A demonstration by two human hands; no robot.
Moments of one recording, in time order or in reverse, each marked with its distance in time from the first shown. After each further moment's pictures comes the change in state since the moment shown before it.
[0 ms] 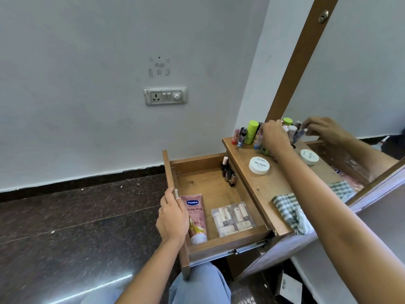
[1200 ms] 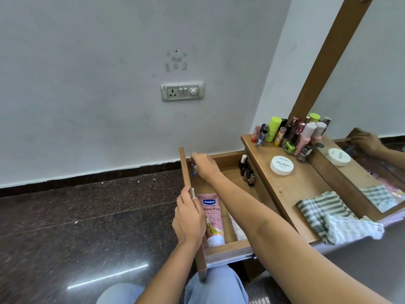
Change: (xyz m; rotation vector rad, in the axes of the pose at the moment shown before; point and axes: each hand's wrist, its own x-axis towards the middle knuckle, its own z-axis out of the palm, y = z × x) left_hand 0.001 0.002 -0.003 -0.044 -0.008 -0.023; right_hand -0.049 -0.227 0.118 0.415 -0.292 -0.361
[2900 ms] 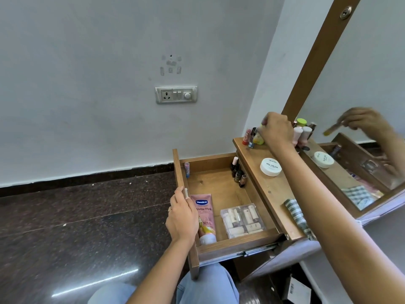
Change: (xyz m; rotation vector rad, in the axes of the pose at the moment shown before) left_hand -0.001 0.000 0.001 0.040 0.008 0.007; right_hand -0.104 0.014 -0.233 -0.137 0.436 0.475
